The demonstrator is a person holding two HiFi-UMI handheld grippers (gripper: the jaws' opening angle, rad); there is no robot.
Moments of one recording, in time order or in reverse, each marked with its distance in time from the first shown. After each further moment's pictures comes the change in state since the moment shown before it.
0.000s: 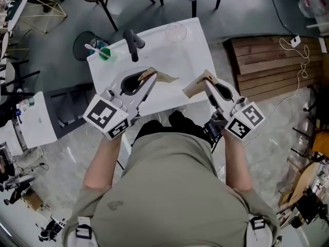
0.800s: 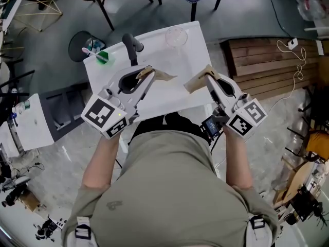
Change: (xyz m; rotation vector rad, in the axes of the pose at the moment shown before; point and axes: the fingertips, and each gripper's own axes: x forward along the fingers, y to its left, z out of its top) left arm 0.003 0.033 0.004 -0.028 -0.021 0.005; right arm 0.030 -0.013 0.022 -0.043 0.021 -0.025
